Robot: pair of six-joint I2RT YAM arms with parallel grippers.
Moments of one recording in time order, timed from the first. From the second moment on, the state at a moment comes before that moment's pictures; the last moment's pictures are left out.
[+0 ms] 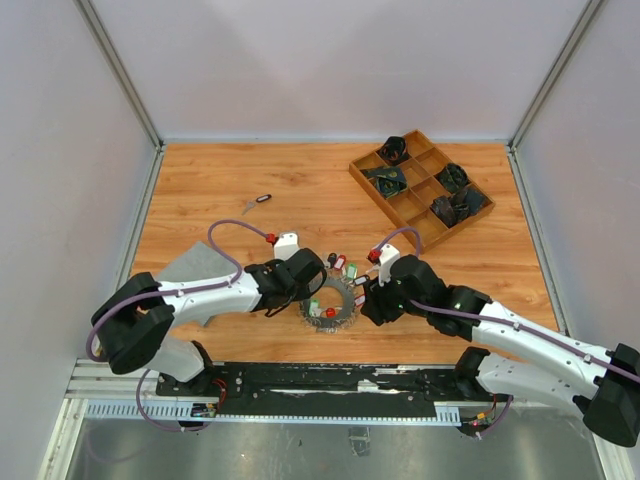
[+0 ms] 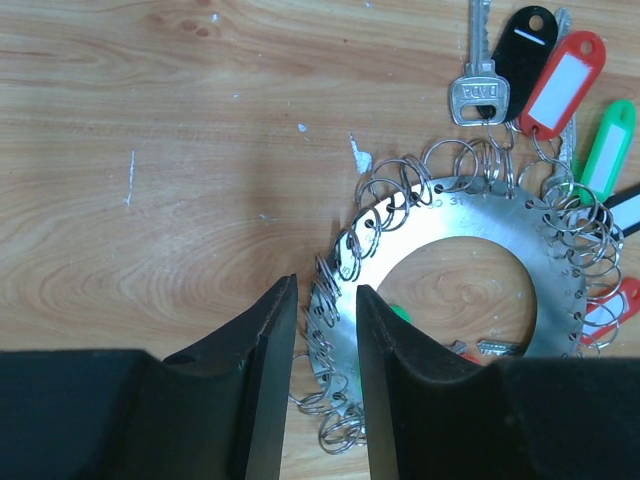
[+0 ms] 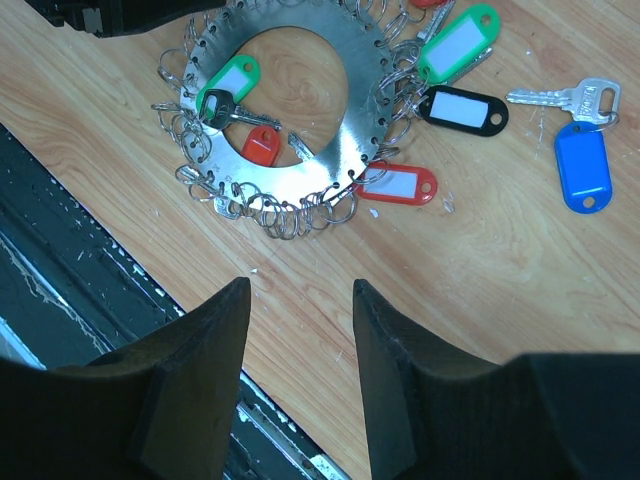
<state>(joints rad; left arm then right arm) -0.93 1.43 0.74 -0.33 -0.48 -0.94 0.92 0.91 0.60 -0.40 -0.01 0.29</state>
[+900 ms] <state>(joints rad) -0.93 1.51 0.77 -0.35 -0.53 -0.92 0.92 0.89 0.59 -0.41 -0.01 0.29</state>
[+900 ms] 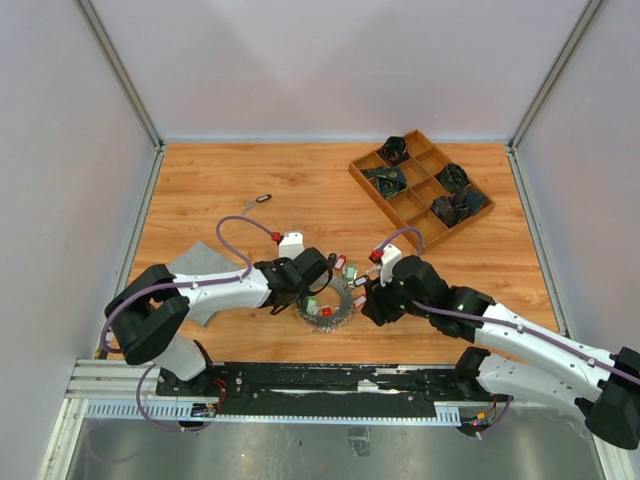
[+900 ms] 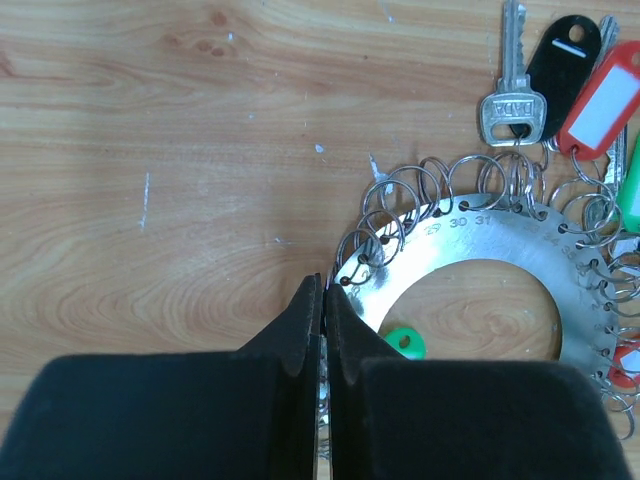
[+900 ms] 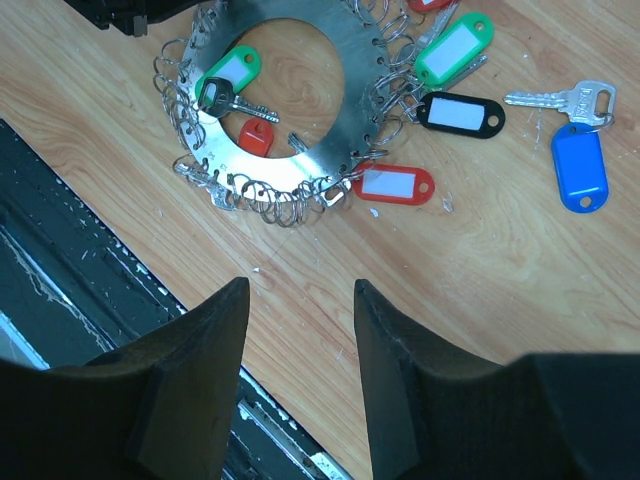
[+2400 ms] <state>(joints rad) -0.93 0.97 0.94 -0.44 0.47 0.23 0.92 0.57 0.55 -0.01 -0.44 -0.24</state>
